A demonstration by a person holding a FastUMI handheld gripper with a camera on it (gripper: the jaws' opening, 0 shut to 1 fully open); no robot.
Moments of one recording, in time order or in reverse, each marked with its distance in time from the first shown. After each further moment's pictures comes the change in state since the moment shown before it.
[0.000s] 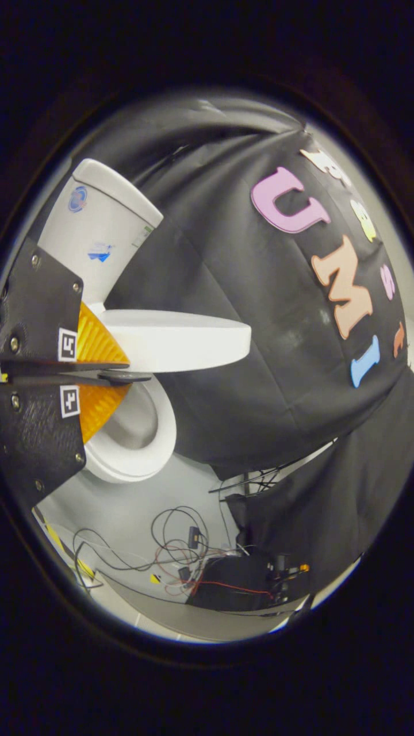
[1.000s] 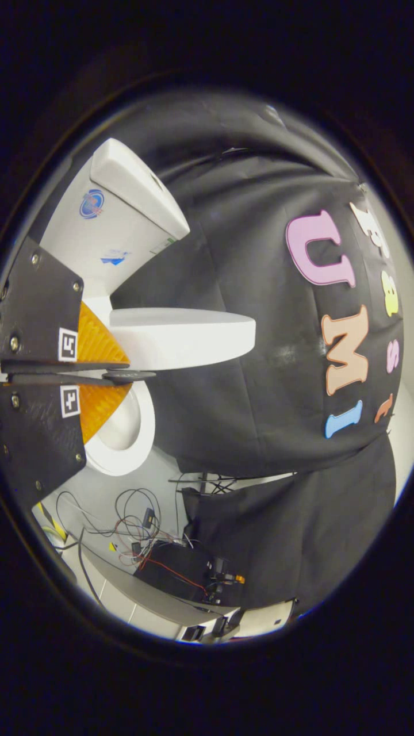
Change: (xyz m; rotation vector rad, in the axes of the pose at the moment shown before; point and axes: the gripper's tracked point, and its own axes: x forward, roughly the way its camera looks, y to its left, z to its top) arm -0.039 0.089 -0.008 -0.242 -0.097 -0.065
